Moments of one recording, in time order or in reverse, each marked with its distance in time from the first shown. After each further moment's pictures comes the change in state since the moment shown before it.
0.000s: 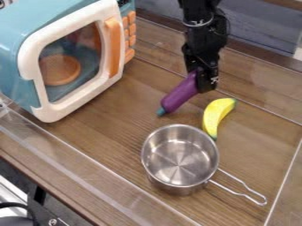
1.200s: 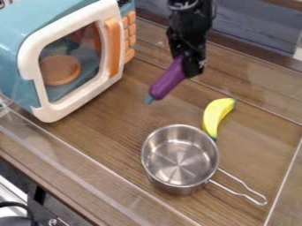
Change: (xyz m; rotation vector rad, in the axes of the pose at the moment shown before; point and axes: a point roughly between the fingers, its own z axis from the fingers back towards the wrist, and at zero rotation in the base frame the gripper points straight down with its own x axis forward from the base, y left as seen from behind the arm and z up) arm -0.018 0.021 0.013 0.043 0.004 0.082
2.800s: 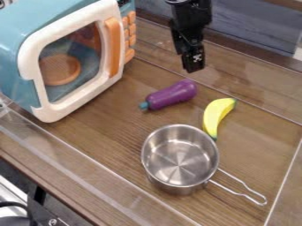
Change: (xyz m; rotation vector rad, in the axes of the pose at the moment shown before) arm 0.016 -0.007 0.008 -0.010 -0.056 -0.202
